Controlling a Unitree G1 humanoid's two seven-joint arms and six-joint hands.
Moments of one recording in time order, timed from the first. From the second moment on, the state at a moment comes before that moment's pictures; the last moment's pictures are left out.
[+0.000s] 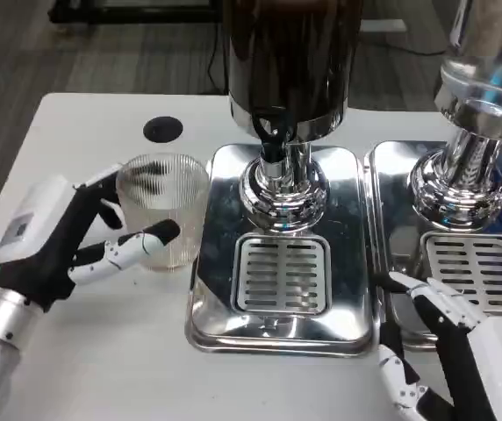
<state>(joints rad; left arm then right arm) -0.42 0.56 -0.21 1.12 0.50 -1.02 0.39 0.54 -0.27 0.23 -0.23 -0.78 -0.28 -0.46</state>
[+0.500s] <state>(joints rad) -0.47 0.48 -0.25 1.13 0.51 -0.98 0.31 0.58 -0.24 0.24 -0.25 -0.80 -0.28 -0.47</state>
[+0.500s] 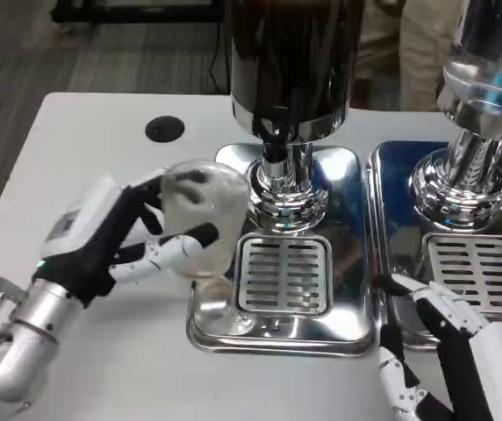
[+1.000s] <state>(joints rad) -0.52 0.41 -0.34 1.19 0.58 -0.94 0.32 0.61 -0.20 0.24 -0.28 -0.82 -0.28 -0.49</state>
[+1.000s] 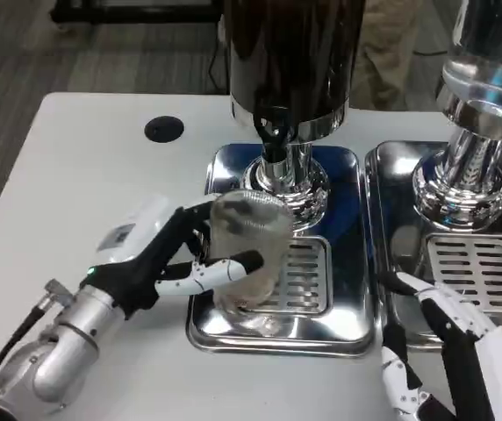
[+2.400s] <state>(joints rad) -0.44 0.59 -0.22 1.01 0.31 -1.07 0.07 0.59 -0.19 0.24 -0.27 -0.79 -0.28 -0.47</state>
